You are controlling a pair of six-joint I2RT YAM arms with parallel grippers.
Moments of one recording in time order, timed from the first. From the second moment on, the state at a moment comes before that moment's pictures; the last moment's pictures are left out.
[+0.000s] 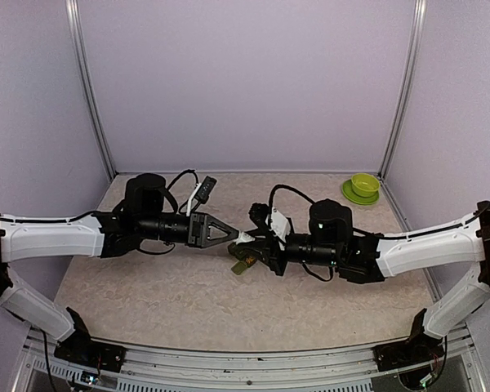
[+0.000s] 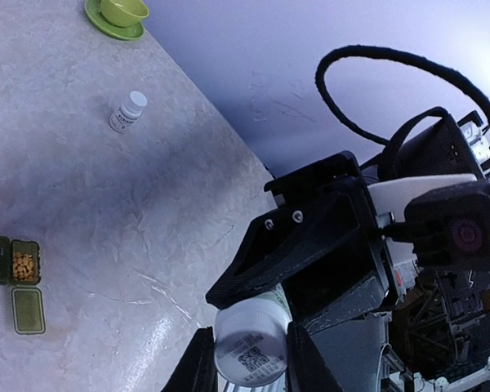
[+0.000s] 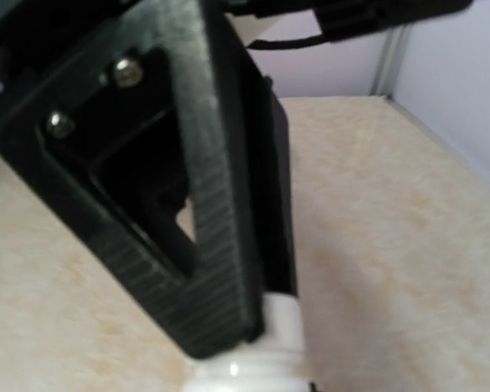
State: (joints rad) left arm -0.79 1.39 0.83 0.25 0.64 -0.65; right arm 1.05 1.48 0.78 0.51 -0.13 -0.20
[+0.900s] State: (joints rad) left arm -0.83 1.24 0.81 0.18 0.63 -0.44; right arm 0.92 1.57 0.87 0.61 -0.77 0.50
